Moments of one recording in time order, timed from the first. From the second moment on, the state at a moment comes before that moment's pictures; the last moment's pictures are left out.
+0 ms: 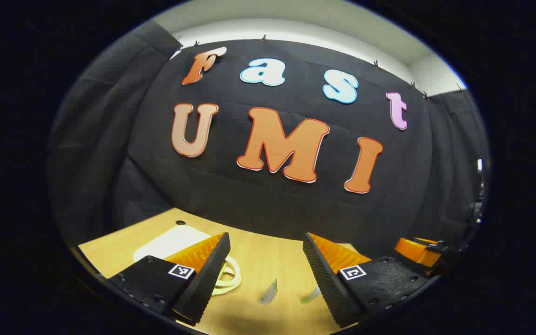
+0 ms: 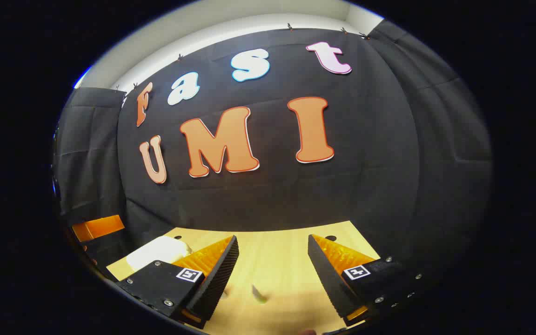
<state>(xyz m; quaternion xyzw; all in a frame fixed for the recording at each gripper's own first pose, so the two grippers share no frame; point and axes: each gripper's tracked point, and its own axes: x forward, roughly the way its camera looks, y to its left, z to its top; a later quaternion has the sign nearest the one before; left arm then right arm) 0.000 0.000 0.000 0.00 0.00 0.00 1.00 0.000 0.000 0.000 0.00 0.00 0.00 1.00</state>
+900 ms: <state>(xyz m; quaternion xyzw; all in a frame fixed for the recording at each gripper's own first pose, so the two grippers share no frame) 0.038 0.120 0.033 0.07 0.01 0.05 1.00 0.007 0.068 -0.005 -0.03 0.04 -0.03 1.00</state>
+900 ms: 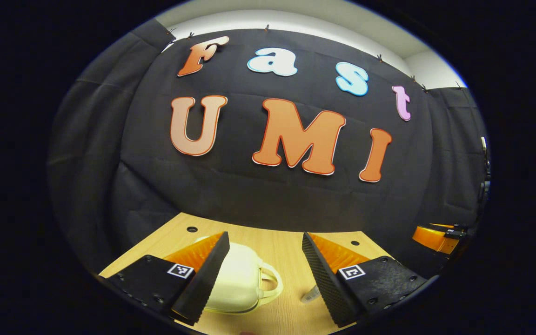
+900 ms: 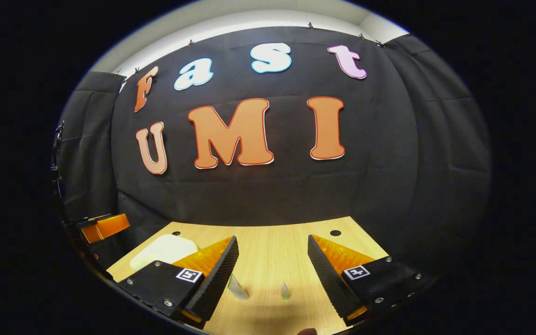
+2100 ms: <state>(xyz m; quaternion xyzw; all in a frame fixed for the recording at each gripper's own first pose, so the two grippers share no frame) 0.128 0.089 -0.165 0.47 0.21 -0.06 0.86 0.038 -0.035 -0.073 0.01 0.15 -0.08 0.99</state>
